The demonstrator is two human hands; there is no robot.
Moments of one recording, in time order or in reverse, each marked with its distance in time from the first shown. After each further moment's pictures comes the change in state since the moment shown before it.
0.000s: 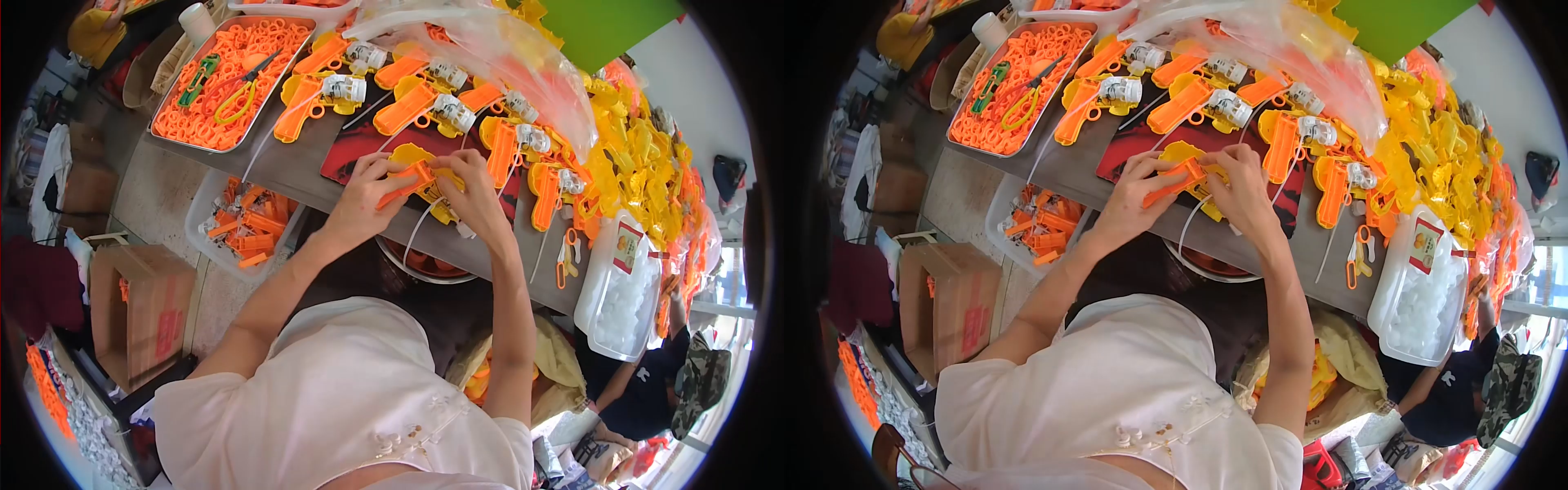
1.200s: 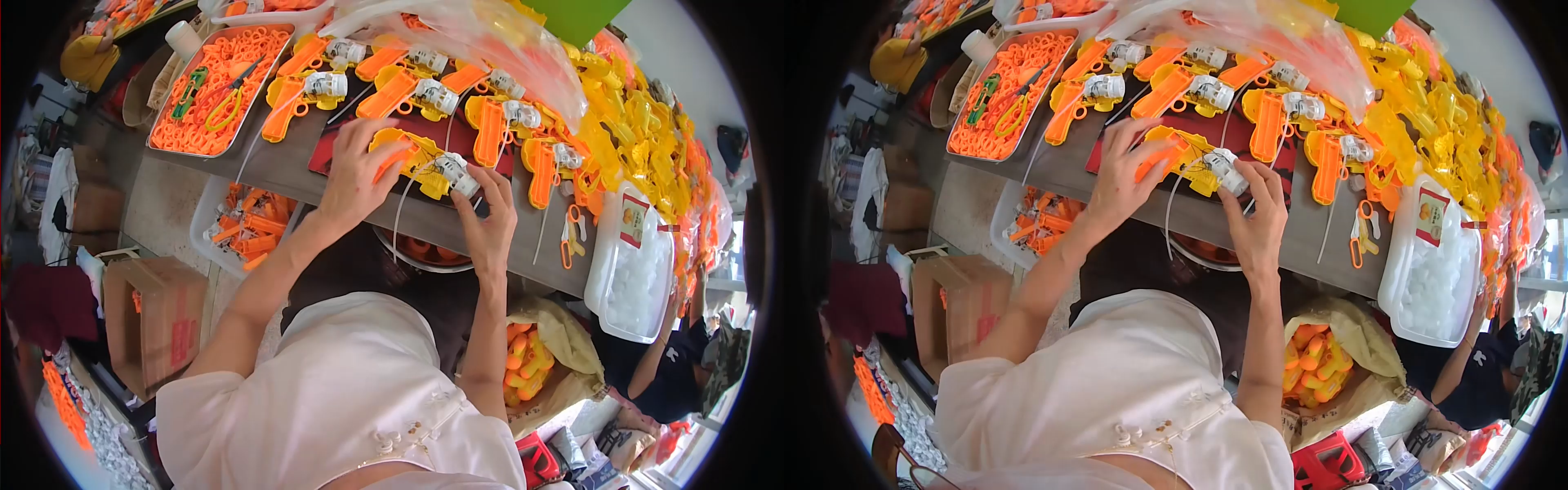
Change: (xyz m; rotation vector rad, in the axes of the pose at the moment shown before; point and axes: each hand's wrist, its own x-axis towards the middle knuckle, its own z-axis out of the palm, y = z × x) left_hand 0.028 0.020 -0.006 0.216 0.058 0.147; right_hand -0.072 -0.019 -0.004 0.154 0.435 0.160
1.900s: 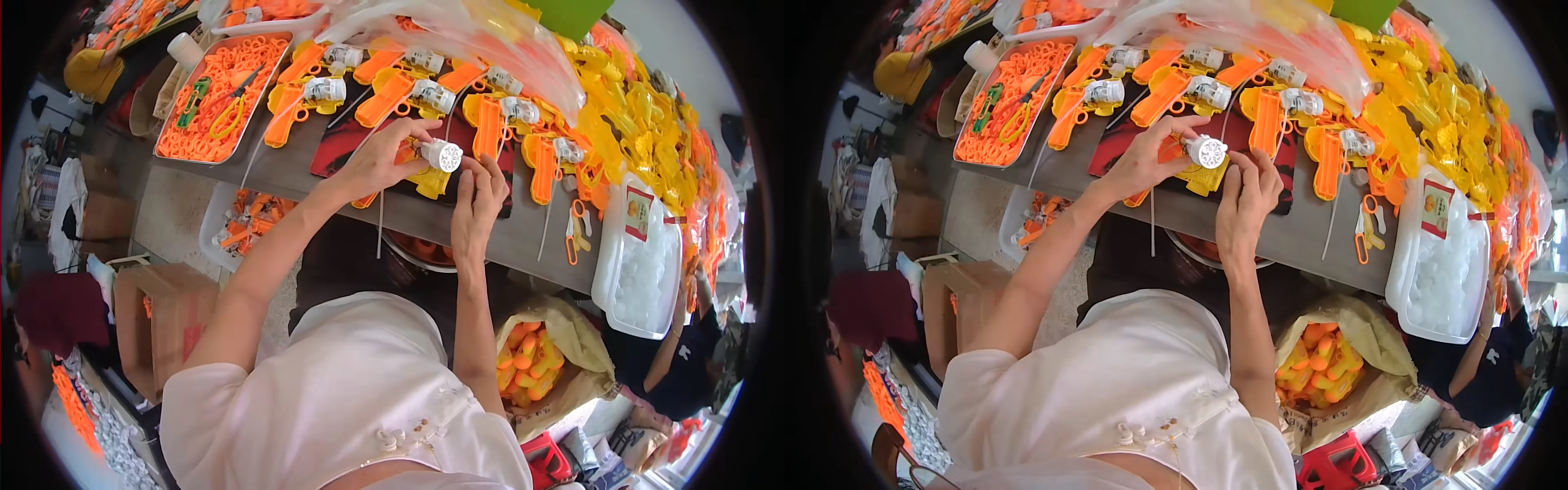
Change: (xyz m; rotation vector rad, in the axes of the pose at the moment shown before) left_hand 0.032 -0.021 0.024 -0.563 -0.227 0.035; right_hand -0.001 0.015 0.042 -0.056 0.208 0.065
